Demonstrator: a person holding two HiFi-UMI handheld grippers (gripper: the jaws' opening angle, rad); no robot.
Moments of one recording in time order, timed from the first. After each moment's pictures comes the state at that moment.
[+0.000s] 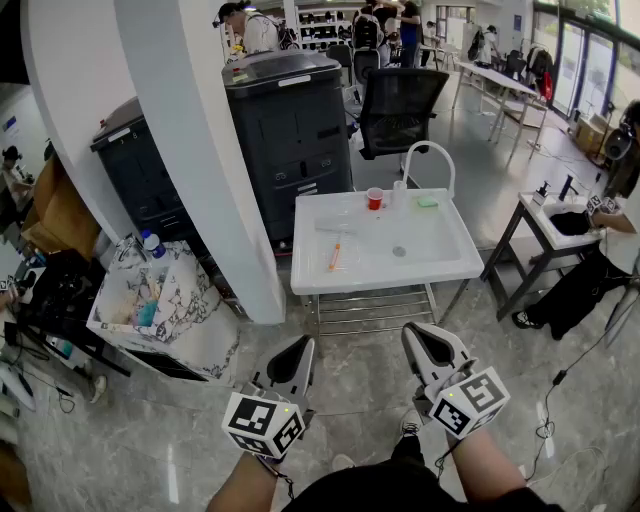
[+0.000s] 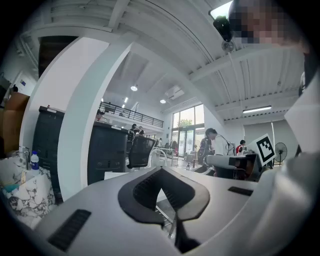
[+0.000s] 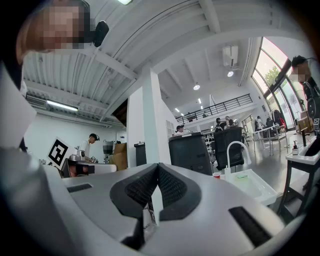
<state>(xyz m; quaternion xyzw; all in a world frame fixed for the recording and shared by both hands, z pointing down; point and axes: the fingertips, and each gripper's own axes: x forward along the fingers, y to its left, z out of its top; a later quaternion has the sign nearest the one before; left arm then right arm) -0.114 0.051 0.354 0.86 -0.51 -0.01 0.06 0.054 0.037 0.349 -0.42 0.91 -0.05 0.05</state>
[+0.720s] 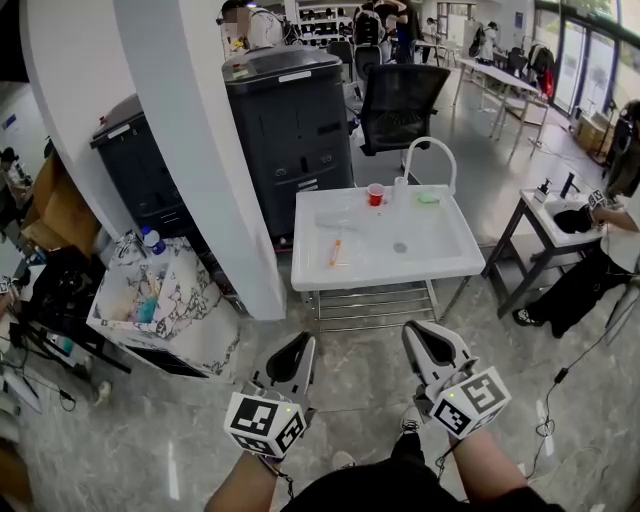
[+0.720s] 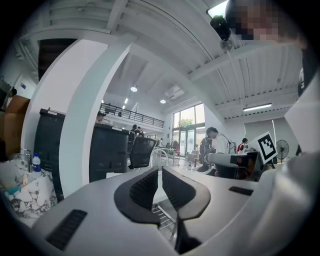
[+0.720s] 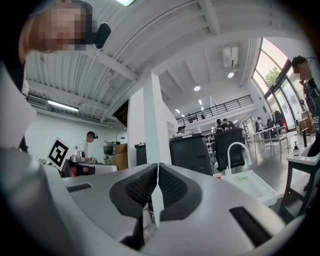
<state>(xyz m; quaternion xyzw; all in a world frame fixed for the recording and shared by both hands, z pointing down) -0.117 0.053 0.357 0.85 -0.52 -0.01 0.05 0.051 0.041 0.349 -0.42 0.91 -0.05 0.05</state>
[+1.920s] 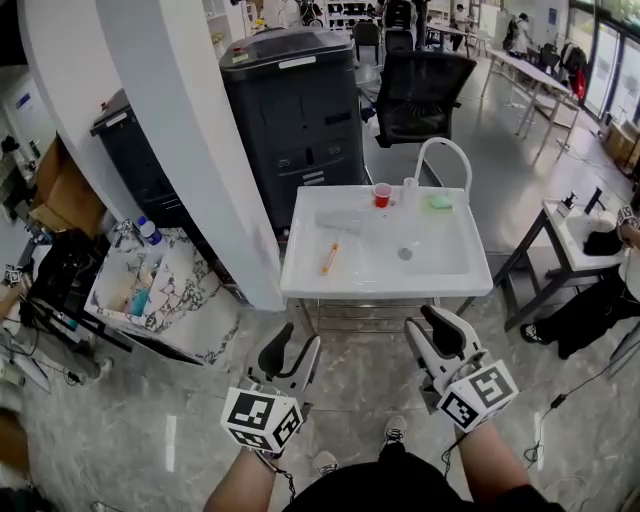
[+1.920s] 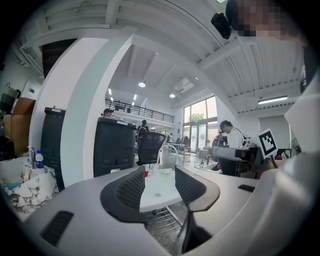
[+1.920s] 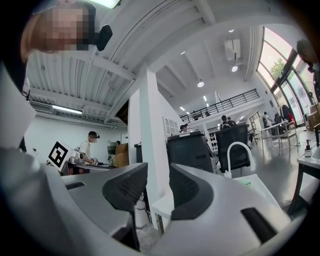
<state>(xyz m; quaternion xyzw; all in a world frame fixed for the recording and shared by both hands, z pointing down) -0.068 -0.041 0.373 0.81 -0.58 0.01 0.07 0.118 -0.077 0.353 -0.37 0.92 -0.06 0.05</state>
